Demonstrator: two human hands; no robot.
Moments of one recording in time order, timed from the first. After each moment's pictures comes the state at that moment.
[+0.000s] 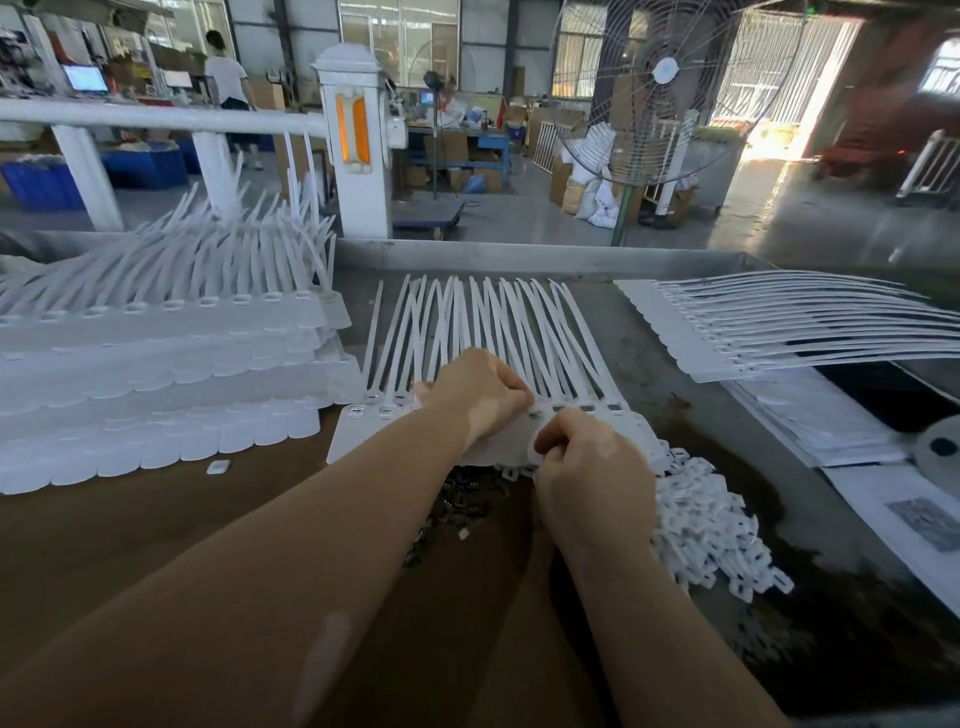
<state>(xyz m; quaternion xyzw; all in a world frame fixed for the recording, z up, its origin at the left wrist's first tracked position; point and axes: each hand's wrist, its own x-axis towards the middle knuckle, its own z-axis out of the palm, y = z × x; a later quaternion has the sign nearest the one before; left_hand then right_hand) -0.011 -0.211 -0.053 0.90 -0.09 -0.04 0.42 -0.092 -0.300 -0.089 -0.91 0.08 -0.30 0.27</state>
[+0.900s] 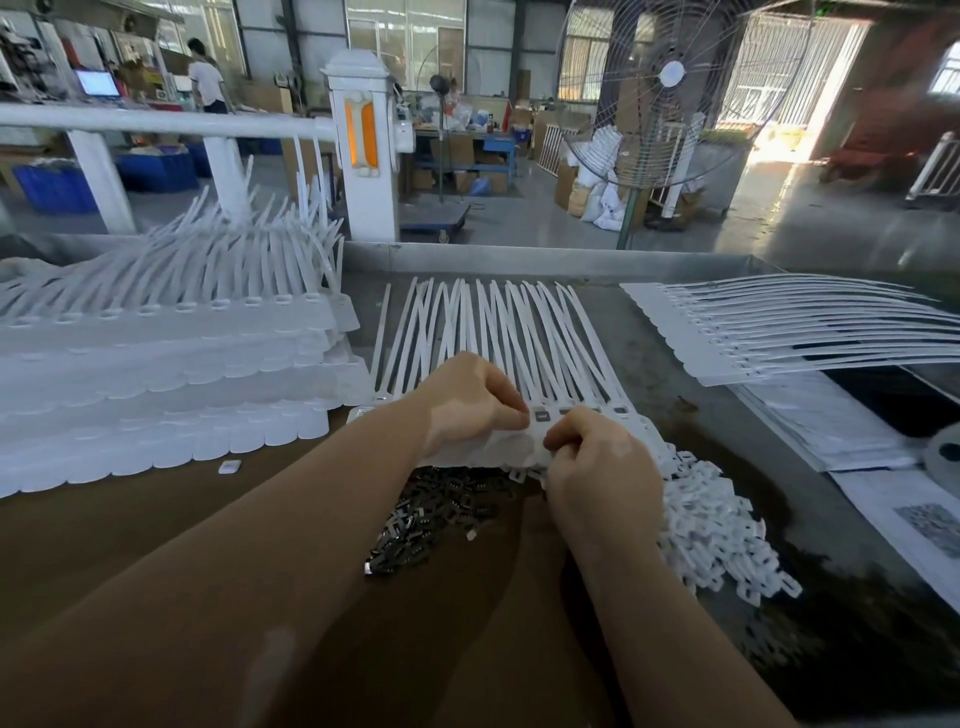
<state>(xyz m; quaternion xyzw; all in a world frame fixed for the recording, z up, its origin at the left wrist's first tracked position) -0.012 -0.184 -0.046 0.88 -0.18 -0.11 0.44 -0.091 -0.303 -0.086 -0.91 0.09 -0.27 0.29</state>
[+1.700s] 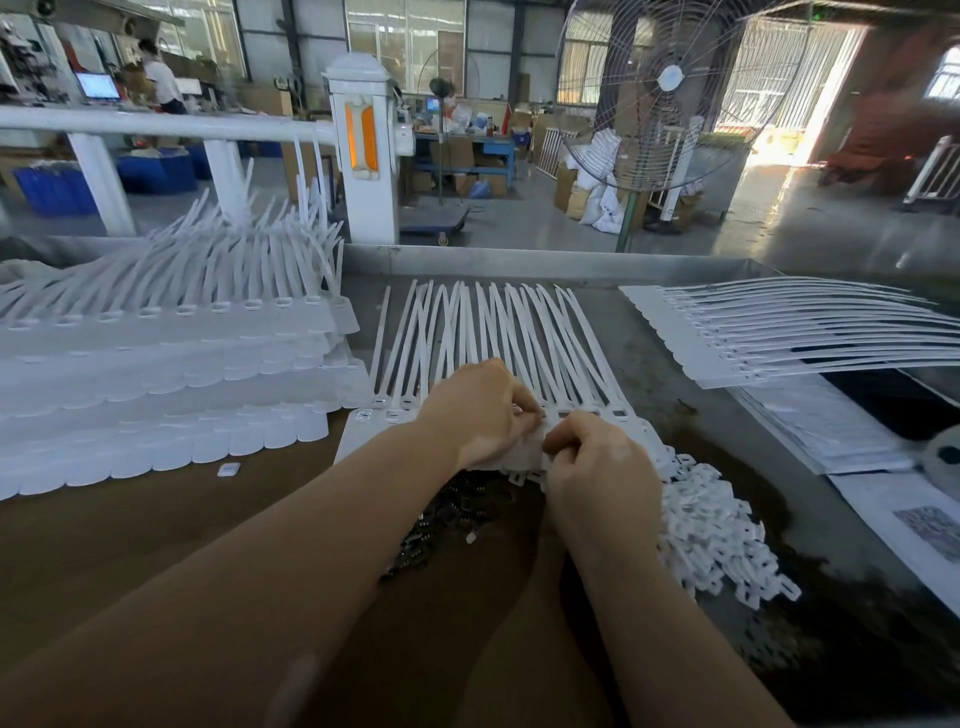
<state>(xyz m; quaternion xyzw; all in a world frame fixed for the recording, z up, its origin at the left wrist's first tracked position) -0.010 -0.198 -0.060 0.94 -0.25 0.05 0.22 -0.090 -0.303 -0.087 -0.91 0.10 -0.27 0.29</state>
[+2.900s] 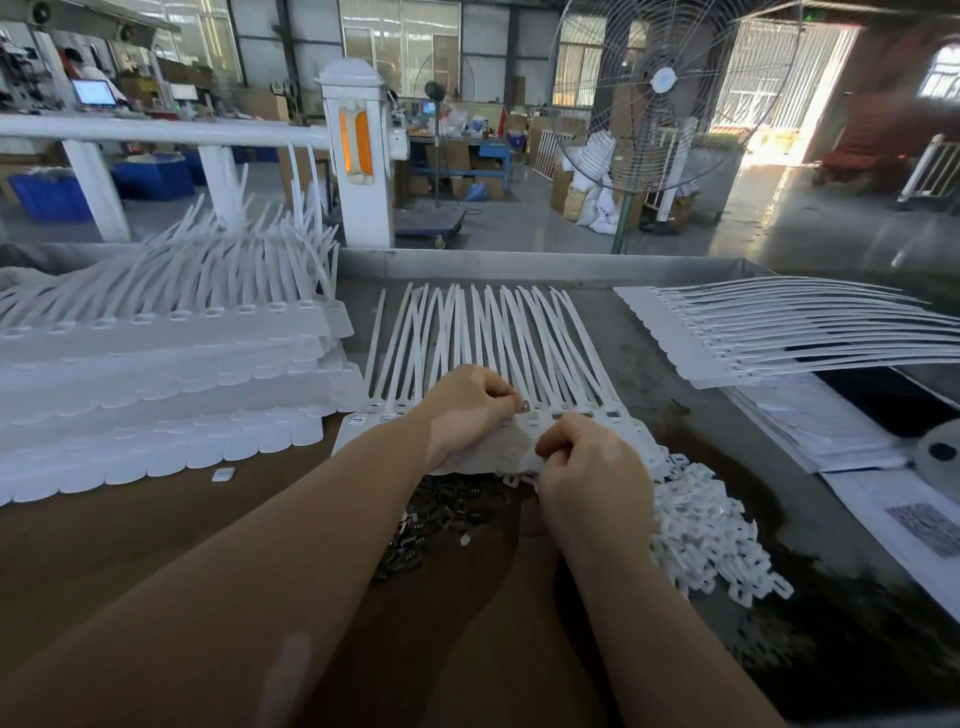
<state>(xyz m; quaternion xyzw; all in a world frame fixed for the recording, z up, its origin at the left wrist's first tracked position) -0.005 -0.196 -0.060 0.87 -0.14 -0.08 0.46 -0.091 -0.303 -0.086 -0.92 0.10 -0.26 0.29</state>
